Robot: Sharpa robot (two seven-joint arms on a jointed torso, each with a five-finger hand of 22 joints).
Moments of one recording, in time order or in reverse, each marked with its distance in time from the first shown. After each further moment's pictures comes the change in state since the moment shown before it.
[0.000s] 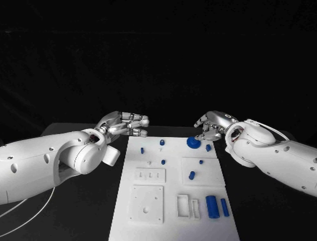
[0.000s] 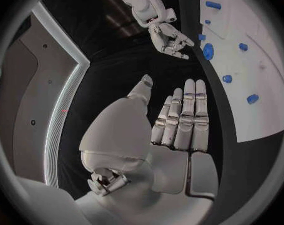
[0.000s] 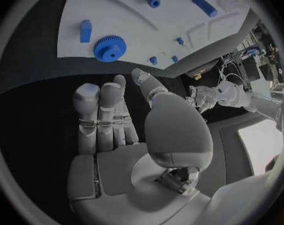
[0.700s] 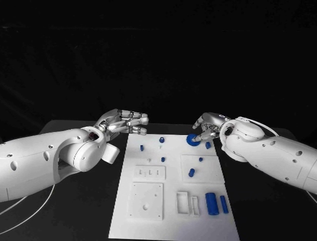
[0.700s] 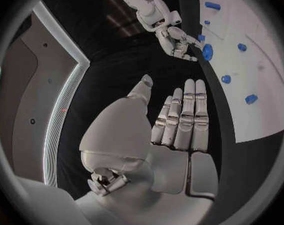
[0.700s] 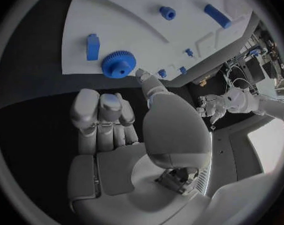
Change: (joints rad) left arm 0.000 0.014 -0.001 -0.015 0.000 0.016 -0.003; left_hand 0.000 0.000 -0.003 -0.003 0.000 0.000 0.000 0.000 0.000 0.000 0.000 0.000 0.000 0.000 0.000 0.000 0.001 0.000 0.004 -0.004 -0.004 -0.007; right arm -0.001 0.078 -0.002 -0.122 -0.002 0.097 -0.027; right_hand 0.031 -0.004 -0.106 0.091 -0.001 -0.078 0.007 0.000 0.003 0.048 -0.003 0.692 0.716 -0.004 0.015 0.131 0.278 0.008 0.002 0.020 0.178 0.034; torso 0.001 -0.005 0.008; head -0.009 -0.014
